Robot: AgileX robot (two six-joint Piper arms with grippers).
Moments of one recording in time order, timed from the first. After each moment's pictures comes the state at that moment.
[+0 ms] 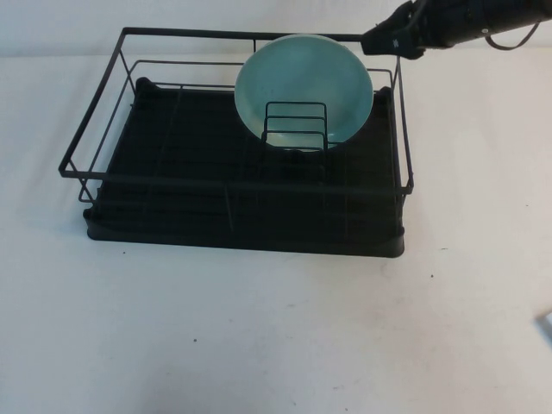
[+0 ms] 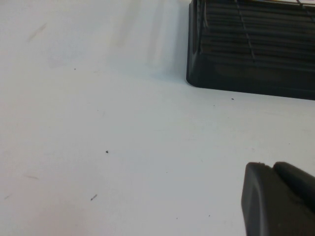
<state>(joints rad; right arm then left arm) 0.16 2.08 -2.01 0.89 0.96 -0.95 -0.09 -0.01 0.02 0.08 0.35 -0.06</state>
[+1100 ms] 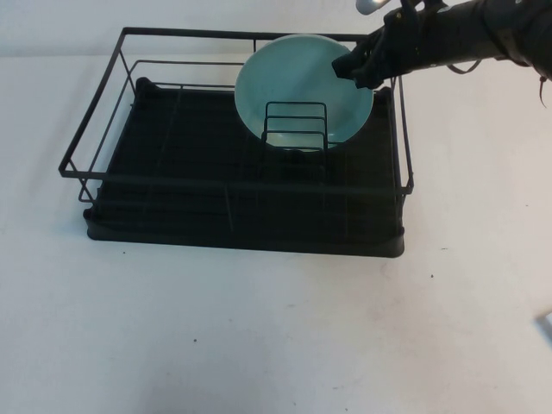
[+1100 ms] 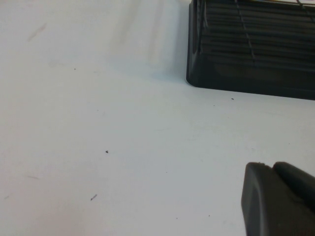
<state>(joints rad) 0.25 2.20 -2.01 0.83 0.67 -1.08 -0.09 -0.01 0.02 0.08 0.35 -0.06</state>
